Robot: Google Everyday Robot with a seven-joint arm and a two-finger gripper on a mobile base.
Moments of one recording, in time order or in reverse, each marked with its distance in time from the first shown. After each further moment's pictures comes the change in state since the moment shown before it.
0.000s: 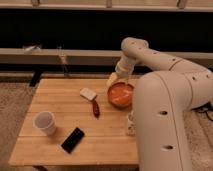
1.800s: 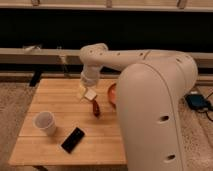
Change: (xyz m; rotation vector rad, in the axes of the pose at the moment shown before) arm -0.008 0.196 0.045 0.075 0.042 -0.471
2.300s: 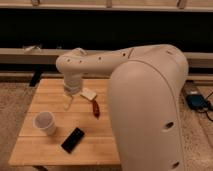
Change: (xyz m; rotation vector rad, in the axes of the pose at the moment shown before) arm -0.016 0.086 0.003 0.041 0.017 -0.246
